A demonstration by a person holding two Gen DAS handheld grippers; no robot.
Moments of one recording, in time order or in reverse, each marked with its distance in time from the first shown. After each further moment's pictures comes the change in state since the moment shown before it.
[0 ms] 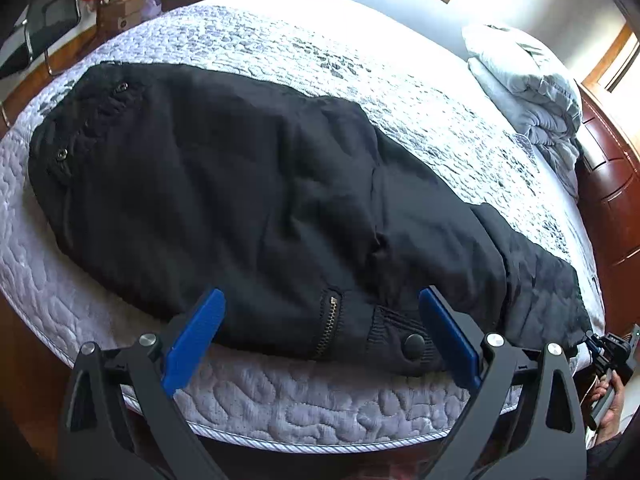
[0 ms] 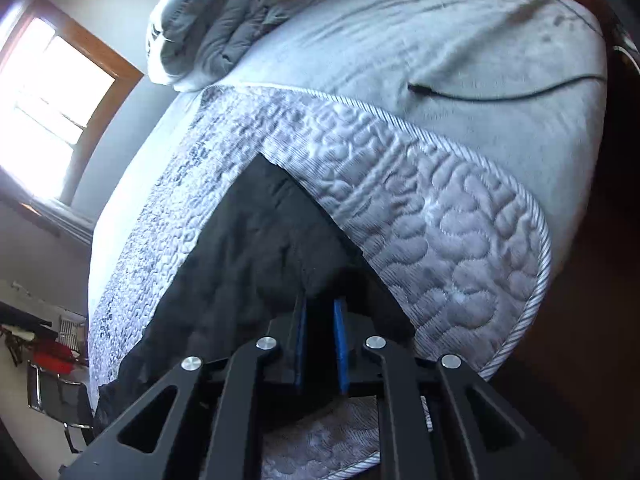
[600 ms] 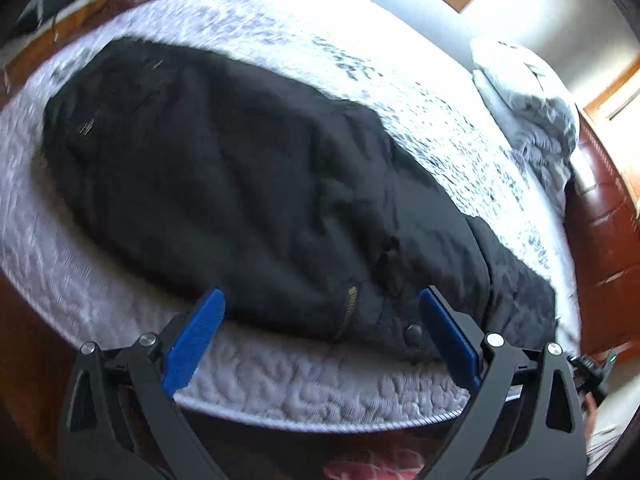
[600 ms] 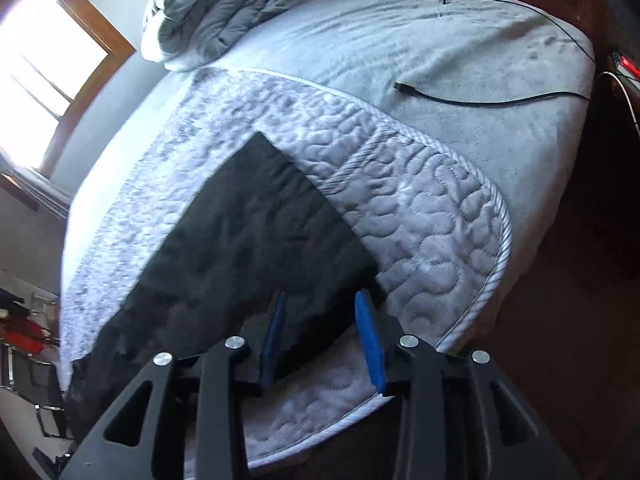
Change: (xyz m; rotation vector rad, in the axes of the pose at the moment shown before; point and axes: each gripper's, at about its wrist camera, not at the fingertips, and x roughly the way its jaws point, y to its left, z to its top) left arm -0.019 0.042 0.005 -0.119 0.041 -0.079; right arm -0.023 0.012 -0.025 -0.064 0.030 -0.070
